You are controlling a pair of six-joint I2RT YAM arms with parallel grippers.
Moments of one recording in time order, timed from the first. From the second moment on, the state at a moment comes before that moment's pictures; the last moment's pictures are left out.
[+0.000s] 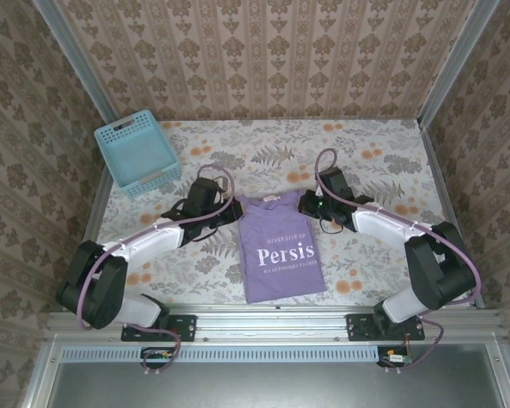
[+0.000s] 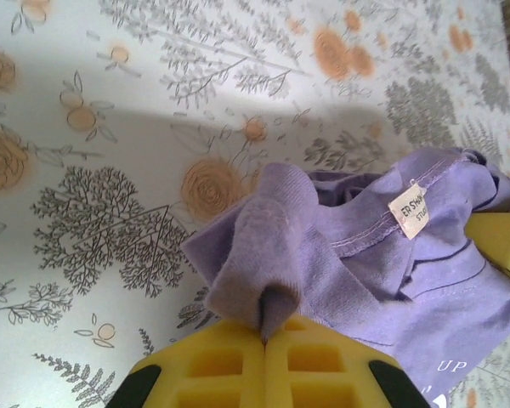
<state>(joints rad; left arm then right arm) -0.57 1.38 0.73 -0.03 0.24 -0.71 0.40 1.50 0.84 -0.14 -0.17 0.71</state>
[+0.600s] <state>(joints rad) -0.40 1.35 1.13 -0.06 0.37 -0.54 0.30 1.52 1.24 -0.07 -0.26 0.60</state>
